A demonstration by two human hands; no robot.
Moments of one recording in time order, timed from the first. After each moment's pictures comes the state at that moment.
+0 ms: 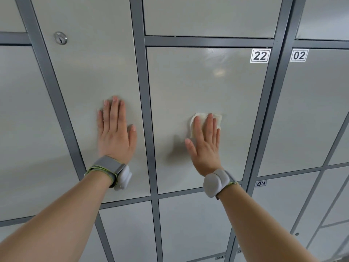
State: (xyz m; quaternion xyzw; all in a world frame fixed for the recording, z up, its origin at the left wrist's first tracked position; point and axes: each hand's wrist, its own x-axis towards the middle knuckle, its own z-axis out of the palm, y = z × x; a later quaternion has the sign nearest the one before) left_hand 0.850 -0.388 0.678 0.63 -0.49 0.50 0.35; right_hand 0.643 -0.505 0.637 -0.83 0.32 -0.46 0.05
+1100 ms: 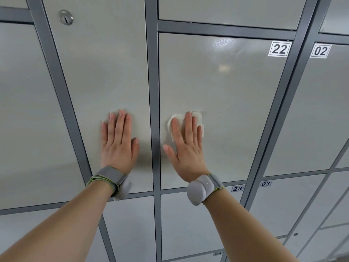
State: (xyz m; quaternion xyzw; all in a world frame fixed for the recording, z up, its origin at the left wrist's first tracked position) left_hand 0.867 -0.380 0.625 0.64 -0.49 0.49 0.33; right_hand 0.689 -0.467 0.630 -0.86 0.25 -0.44 -0.04
